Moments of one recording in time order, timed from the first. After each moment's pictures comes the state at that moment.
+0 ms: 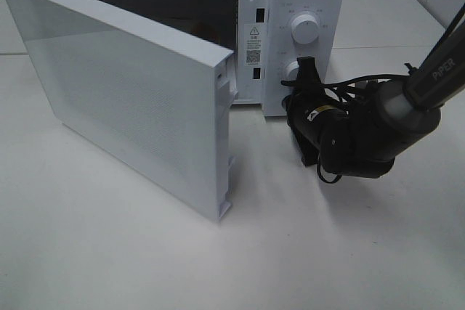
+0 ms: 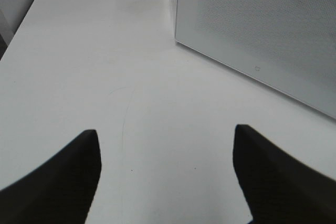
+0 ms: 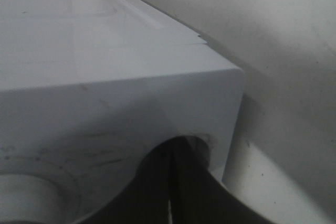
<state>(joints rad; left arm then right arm) 0.05 0.00 -0.49 -0.10 1.04 0.05 0.49 2.19 -0.90 0.49 -0.93 1.30</state>
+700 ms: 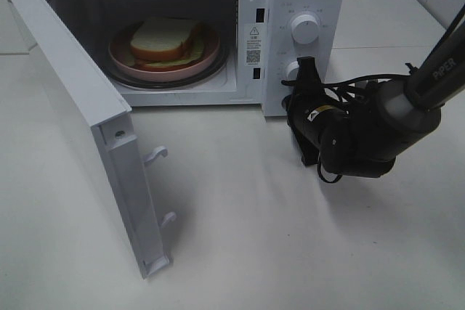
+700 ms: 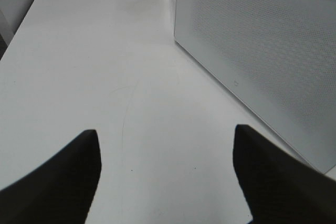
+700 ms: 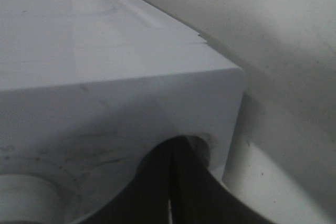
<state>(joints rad) 0.05 0.00 -0.49 -0.10 1.04 0.05 0.48 2.19 -0.90 0.48 -0.92 1.31</state>
